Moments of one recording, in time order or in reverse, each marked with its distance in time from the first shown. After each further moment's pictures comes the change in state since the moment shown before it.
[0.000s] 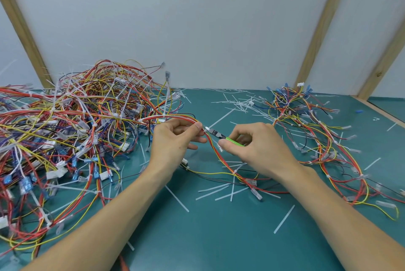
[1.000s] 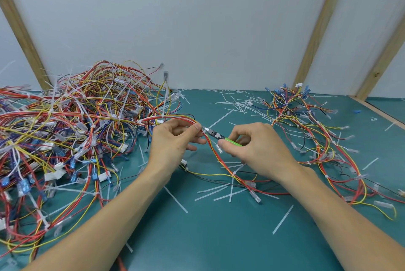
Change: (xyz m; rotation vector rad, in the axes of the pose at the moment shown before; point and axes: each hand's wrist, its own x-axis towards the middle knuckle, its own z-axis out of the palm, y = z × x) left_hand 0.000 0.000 0.000 -0.003 -0.019 0.003; right_hand 0.000 -0.001 -0.002 0.004 -0.003 0.018
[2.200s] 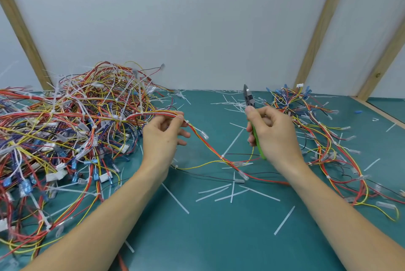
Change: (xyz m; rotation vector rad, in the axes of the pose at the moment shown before) left_hand 0.009 0.003 -0.007 -0.054 0.216 0.028; right_hand 0.009 0.001 -0.005 0.487 0.346 0.138
